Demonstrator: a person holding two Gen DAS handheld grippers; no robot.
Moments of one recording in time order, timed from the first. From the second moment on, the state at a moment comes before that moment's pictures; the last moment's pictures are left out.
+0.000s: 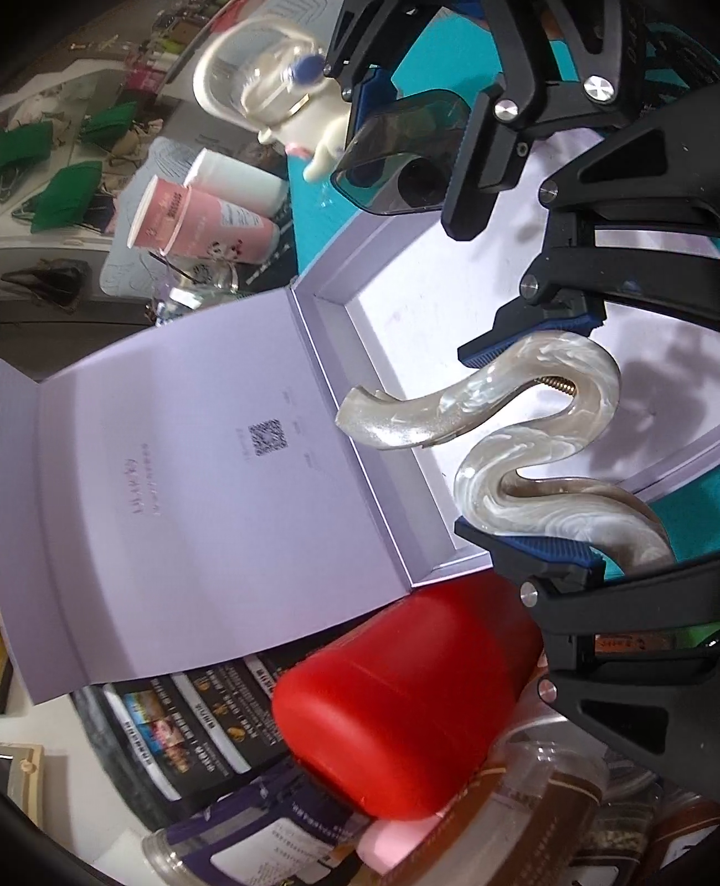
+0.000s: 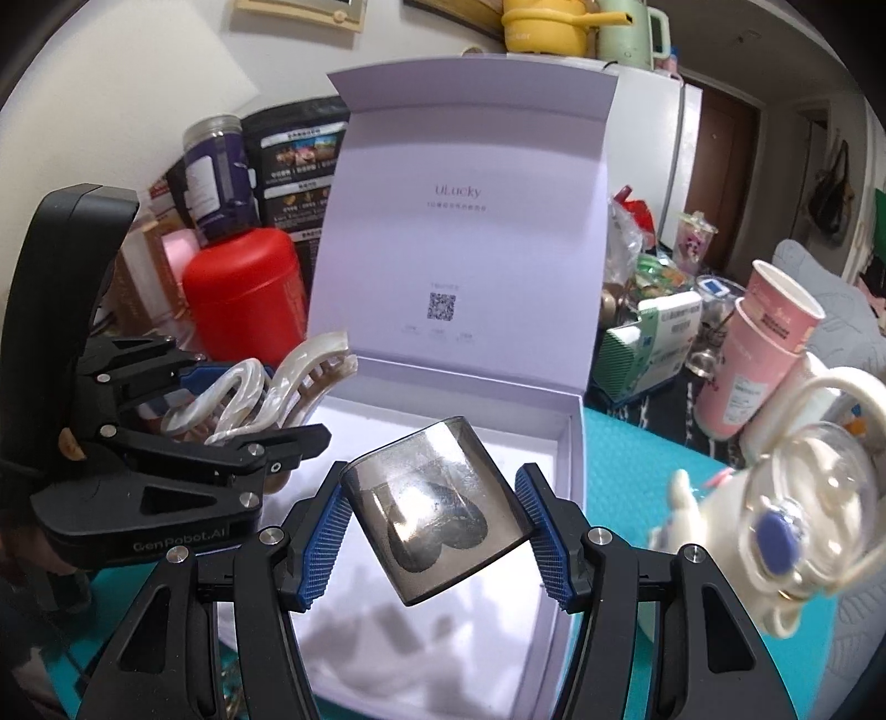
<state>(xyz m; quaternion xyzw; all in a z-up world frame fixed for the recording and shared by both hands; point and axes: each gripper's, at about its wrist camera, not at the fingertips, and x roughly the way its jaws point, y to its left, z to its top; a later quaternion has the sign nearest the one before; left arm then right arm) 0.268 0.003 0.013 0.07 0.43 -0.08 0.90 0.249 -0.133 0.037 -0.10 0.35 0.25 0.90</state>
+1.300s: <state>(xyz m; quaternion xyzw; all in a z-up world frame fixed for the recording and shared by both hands) 0.291 -0.013 -0.011 0.09 0.46 -0.06 0.88 0.276 -0.140 -0.004 -0.11 0.40 0.22 0.88</state>
